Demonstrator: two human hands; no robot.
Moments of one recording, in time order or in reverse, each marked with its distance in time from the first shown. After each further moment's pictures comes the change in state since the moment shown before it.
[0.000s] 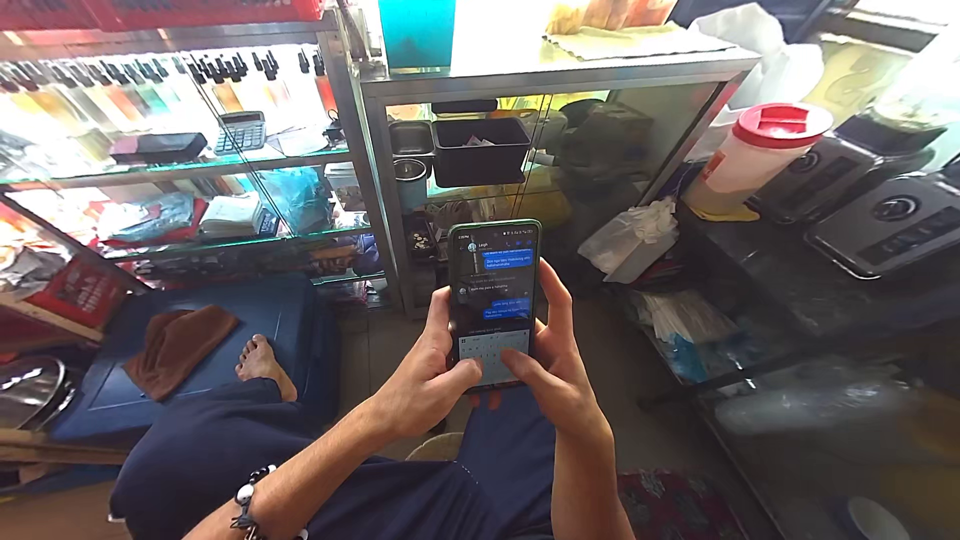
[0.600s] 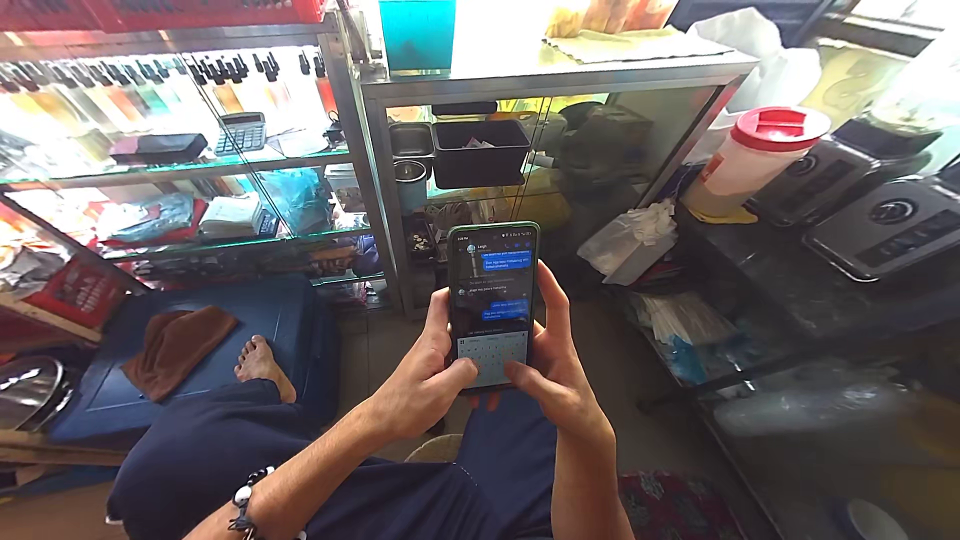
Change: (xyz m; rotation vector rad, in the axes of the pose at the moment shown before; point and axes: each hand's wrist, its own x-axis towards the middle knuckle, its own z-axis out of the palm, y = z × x) left_hand 0.000 0.002 -0.001 0.025 0.012 -0.023; right_hand -0.002 0.002 -0.005 0.021 -0.063 -0.001
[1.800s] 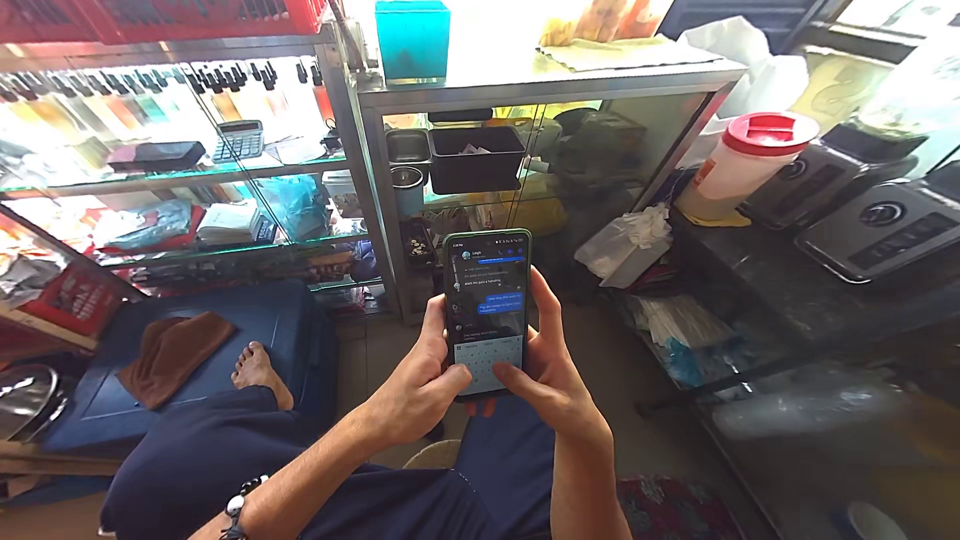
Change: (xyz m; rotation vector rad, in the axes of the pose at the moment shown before) left_hand 0.000 -0.002 -0.003 0.019 -0.032 0.002; right_hand 0.002 0.001 -0.003 0.022 -0.028 0.016
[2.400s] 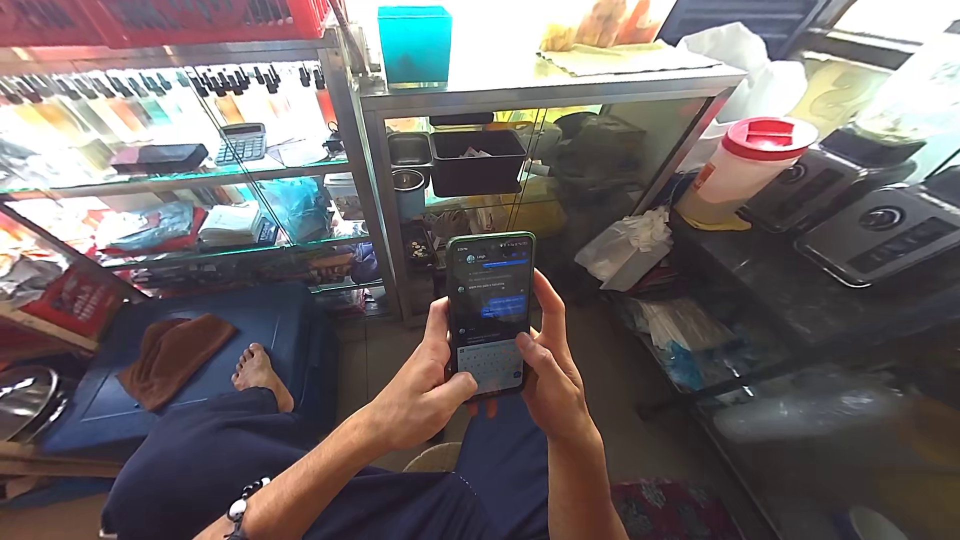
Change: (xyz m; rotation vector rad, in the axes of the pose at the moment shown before) left_hand -0.001 0.002 0.001 0.001 -0.020 0.025; right_hand 0.005 0.005 0.008 0.004 0.191 -0.023
